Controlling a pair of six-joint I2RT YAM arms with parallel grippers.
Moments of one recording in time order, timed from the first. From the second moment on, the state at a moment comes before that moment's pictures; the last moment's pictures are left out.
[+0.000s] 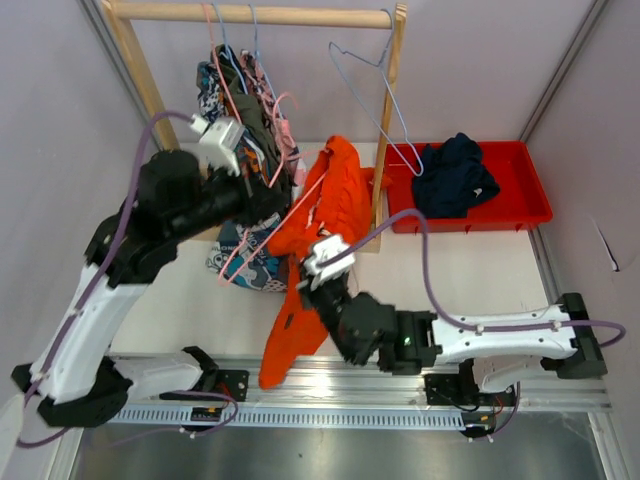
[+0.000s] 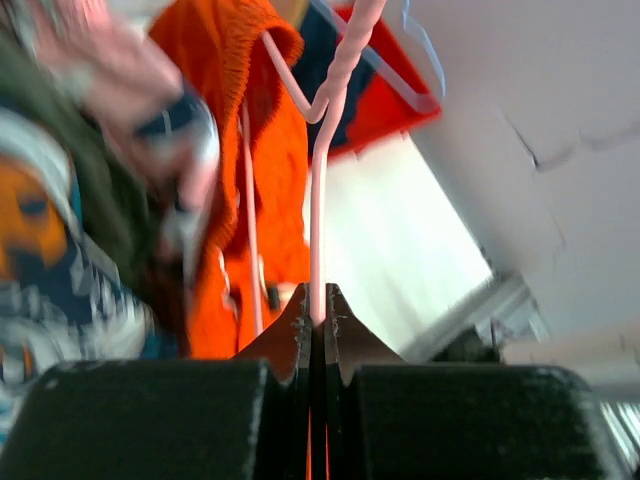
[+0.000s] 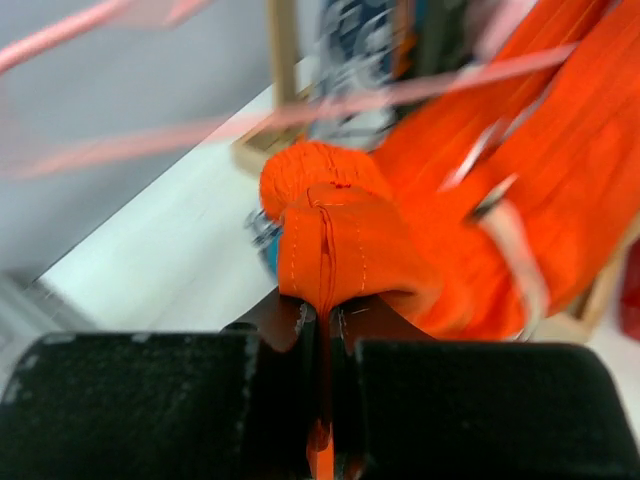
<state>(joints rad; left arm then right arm) -0.66 1.18 1.75 -0.86 0.07 -0.46 1.65 1.35 1.21 0.24 1.07 -0.04</state>
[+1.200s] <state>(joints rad) -0.68 1.03 1.65 -0.84 0.12 -0.40 0.22 1.24 1.83 -0.18 0.49 -0.05</state>
